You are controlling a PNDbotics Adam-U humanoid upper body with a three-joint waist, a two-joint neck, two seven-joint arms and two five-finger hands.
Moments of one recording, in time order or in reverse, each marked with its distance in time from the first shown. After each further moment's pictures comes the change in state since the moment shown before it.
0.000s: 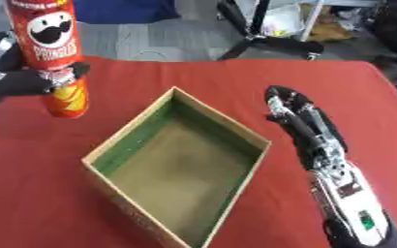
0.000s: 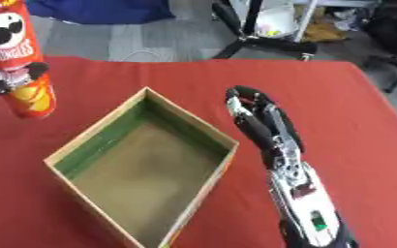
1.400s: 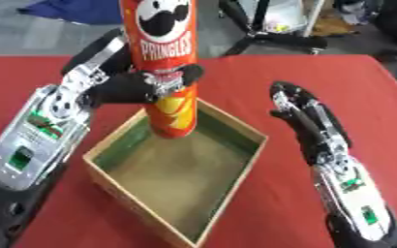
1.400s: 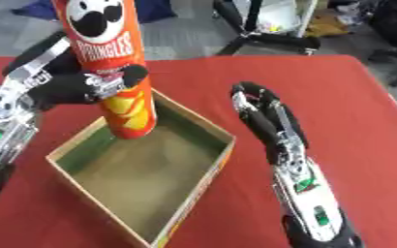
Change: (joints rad) left arm 0.002 -0.159 -0.229 -0.233 0.058 0.147 -0.006; right arm 0.012 0.008 -0.002 0.006 0.000 0.000 0.000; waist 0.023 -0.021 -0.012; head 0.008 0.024
